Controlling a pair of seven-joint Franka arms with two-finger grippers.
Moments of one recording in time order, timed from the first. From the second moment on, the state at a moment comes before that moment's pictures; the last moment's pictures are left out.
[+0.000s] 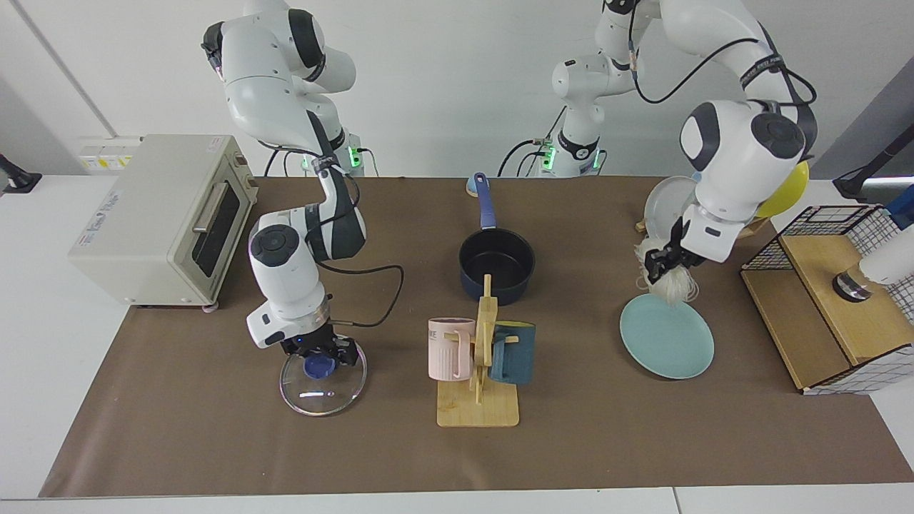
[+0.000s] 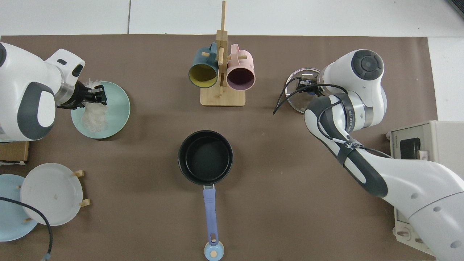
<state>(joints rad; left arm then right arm) 0.16 0.18 -0.26 -1.67 0.02 1.82 -0.30 -0.01 0.61 0.17 -1.54 -0.14 2.29 0.46</state>
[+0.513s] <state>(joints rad) 0.14 -0.05 -0.37 -1.71 0.00 1.63 -0.45 -0.01 0.51 0.19 -1.46 -0.15 2.11 0.46</state>
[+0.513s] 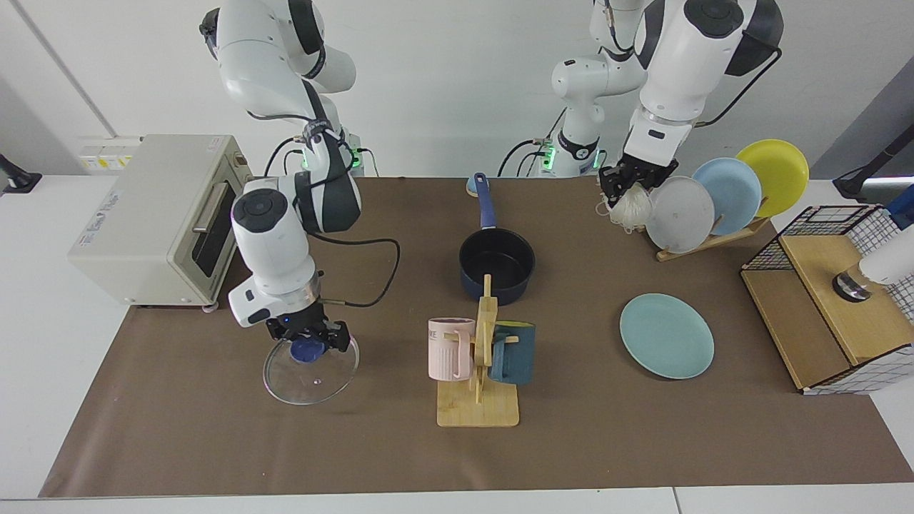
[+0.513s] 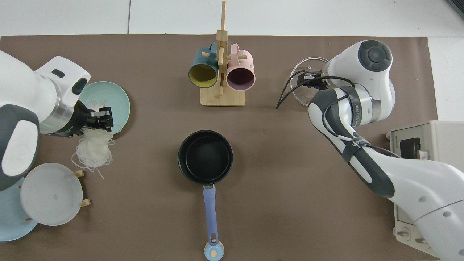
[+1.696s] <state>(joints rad) -0.02 -0.02 -0.43 -1.95 -0.17 2.02 -0.68 -0.01 0.09 0.25 -1.89 -0.03 2.02 0.56</state>
